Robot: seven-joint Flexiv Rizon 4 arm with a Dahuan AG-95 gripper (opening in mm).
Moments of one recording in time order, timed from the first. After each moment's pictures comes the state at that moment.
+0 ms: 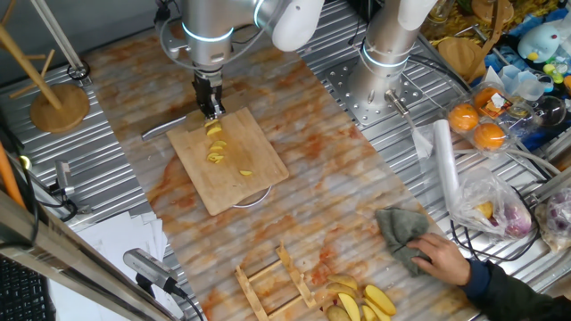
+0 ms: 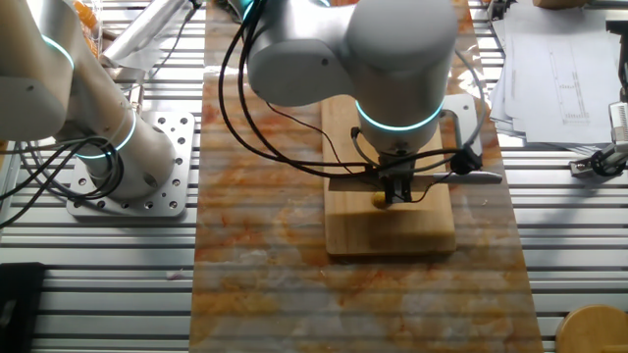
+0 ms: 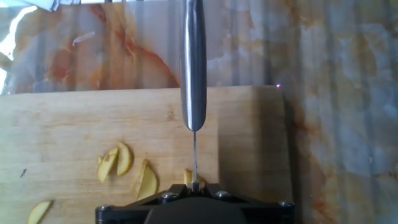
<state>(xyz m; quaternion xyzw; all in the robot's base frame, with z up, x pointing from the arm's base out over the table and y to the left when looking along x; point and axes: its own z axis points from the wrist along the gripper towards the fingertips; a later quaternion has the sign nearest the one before) 0.500 -0.073 0.075 0.00 1.00 0.01 0.06</state>
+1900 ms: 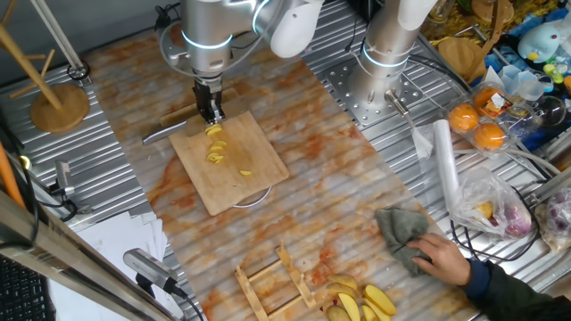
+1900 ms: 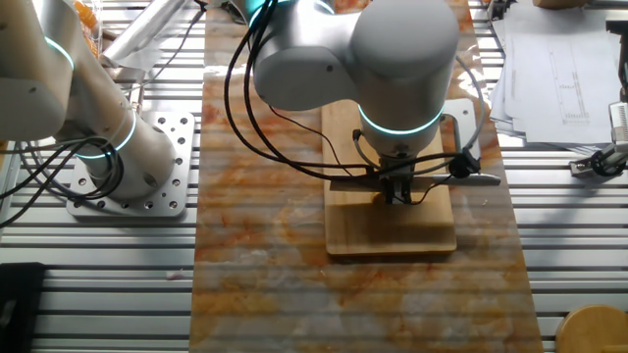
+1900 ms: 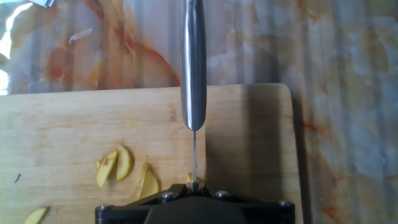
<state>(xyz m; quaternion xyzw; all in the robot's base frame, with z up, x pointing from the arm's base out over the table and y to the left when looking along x) 0.504 -0.072 0.053 0.00 1.00 0.00 0.07</state>
